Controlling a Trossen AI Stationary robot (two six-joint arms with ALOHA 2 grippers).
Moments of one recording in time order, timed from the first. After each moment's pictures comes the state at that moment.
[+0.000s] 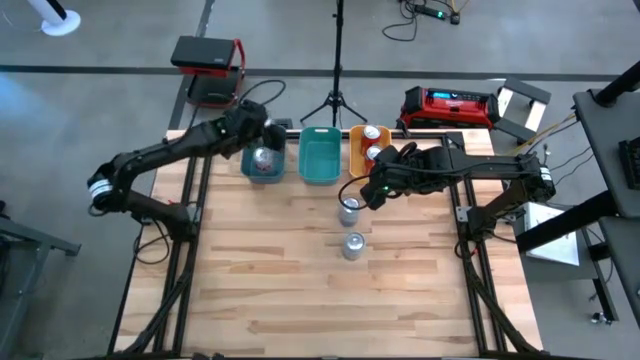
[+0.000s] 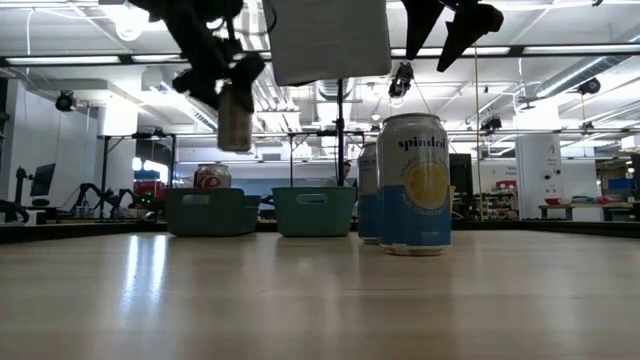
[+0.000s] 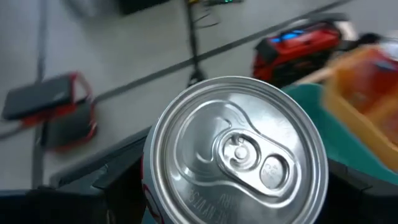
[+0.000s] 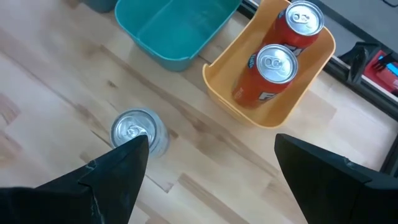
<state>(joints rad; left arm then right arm) 0.52 1.32 1.14 -0.52 -0.53 -0.32 0.02 1.53 1.60 -1.29 0.45 0.83</state>
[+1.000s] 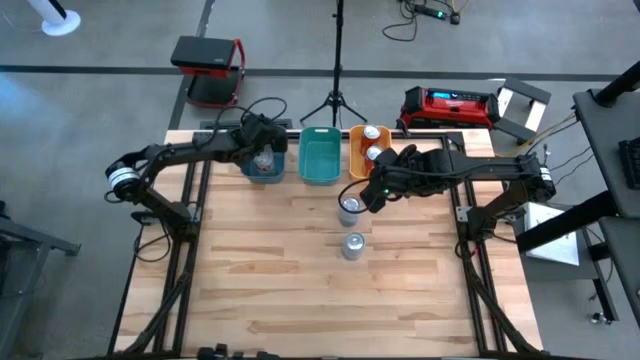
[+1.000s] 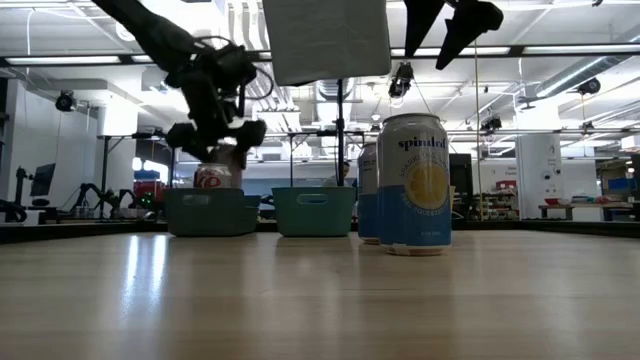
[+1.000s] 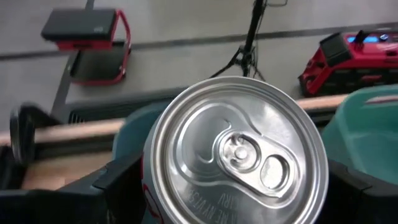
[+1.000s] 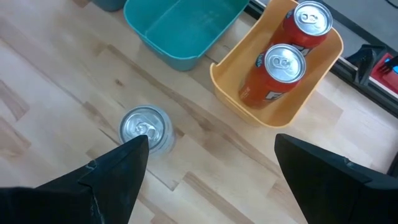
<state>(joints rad) 0.62 1.51 0.97 -0.32 -0.61 -0.61 0.03 1.54 1.60 -1.28 0.45 0.83</state>
